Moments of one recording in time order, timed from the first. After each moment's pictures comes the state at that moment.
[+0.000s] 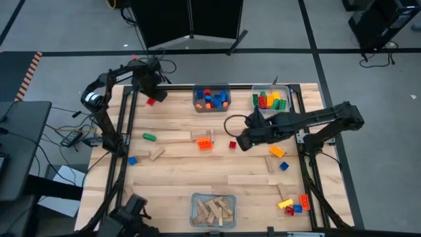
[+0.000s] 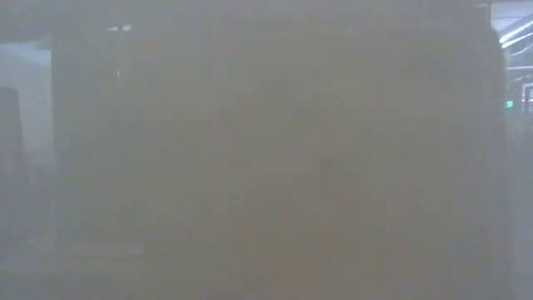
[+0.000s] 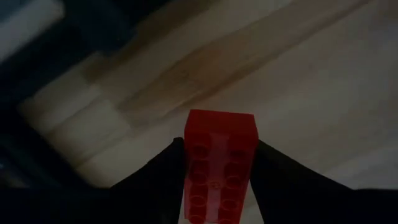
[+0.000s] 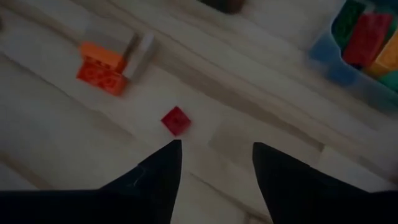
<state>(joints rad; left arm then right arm) 1.12 1.77 1.24 -0.99 0.04 0.08 0.18 1.48 1.41 -1.28 0.42 1.19</state>
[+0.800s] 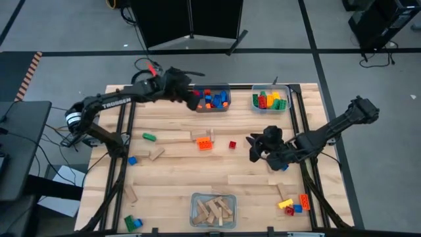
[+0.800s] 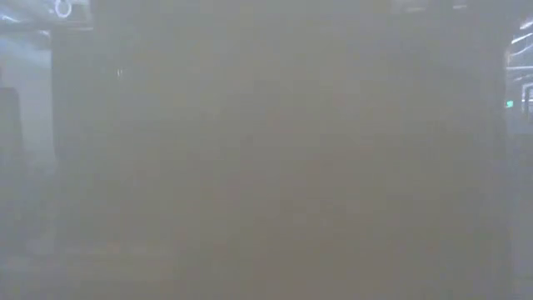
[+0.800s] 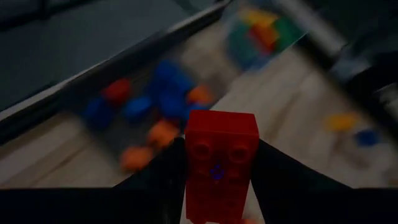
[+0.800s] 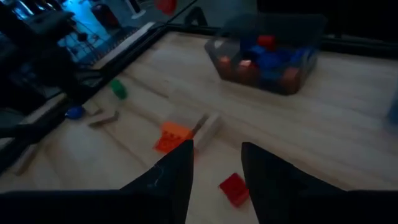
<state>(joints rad) 0.47 1.44 1.24 -0.48 0.01 -0.43 0.46 1.16 0.81 -0.53 0.93 1.19</state>
